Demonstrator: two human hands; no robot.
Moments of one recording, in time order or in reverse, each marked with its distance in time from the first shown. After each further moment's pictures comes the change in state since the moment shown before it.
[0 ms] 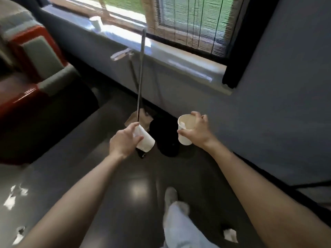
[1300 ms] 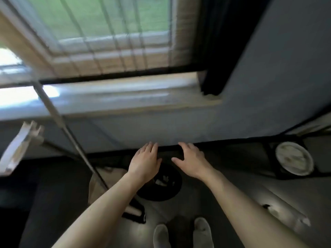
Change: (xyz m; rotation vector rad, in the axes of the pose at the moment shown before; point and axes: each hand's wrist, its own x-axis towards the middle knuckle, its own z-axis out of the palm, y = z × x) left_hand 0.345 0.059 0.123 0.433 -0.494 0.987; right_hand 0.228 0.009 0.091 -0.159 0.184 0.537
